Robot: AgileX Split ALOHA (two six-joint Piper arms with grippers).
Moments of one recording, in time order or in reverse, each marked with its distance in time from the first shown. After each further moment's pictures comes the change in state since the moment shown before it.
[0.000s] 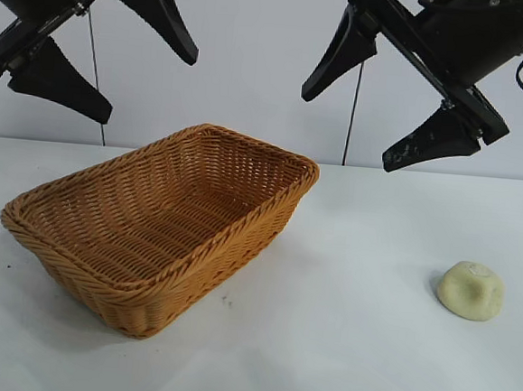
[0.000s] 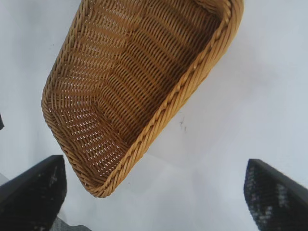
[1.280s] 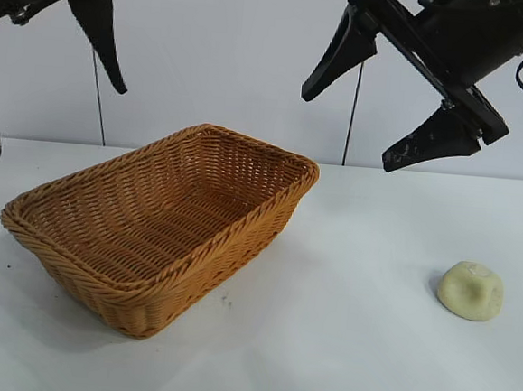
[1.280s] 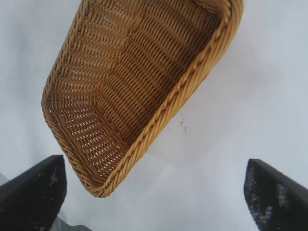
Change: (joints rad) left arm -0.186 -0.219 0.143 0.658 -0.004 -1.102; right arm 0.000 0.000 0.000 0.000 0.000 0.000
